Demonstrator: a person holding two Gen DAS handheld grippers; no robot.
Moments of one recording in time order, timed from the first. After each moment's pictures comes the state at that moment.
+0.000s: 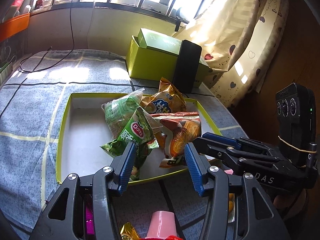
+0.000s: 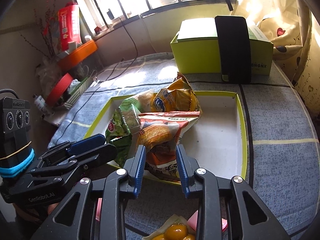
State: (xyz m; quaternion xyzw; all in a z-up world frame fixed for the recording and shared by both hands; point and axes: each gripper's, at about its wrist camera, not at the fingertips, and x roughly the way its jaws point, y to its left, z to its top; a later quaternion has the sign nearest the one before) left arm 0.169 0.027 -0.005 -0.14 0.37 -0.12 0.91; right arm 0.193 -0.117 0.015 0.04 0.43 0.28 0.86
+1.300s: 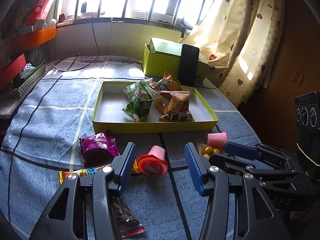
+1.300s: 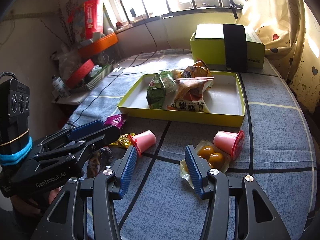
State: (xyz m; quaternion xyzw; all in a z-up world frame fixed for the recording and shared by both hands) left arm 0.046 0.003 0.020 -0.10 0.35 -0.04 0.93; right arm 0.061 -0.126 0.040 0.01 0.42 0.30 0.86
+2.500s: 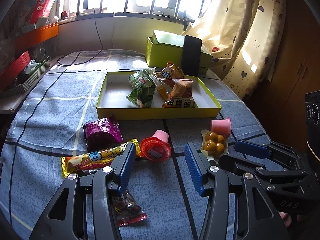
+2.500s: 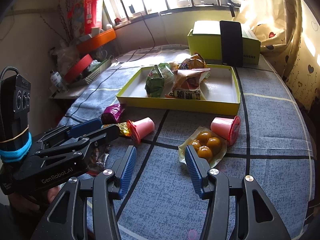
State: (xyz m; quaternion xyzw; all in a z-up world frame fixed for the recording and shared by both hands) left arm 0.035 -0.002 0.006 -0.09 0.37 -0.03 0.92; right arm 0.044 -0.131 0.032 0.00 0.42 0.29 0.86
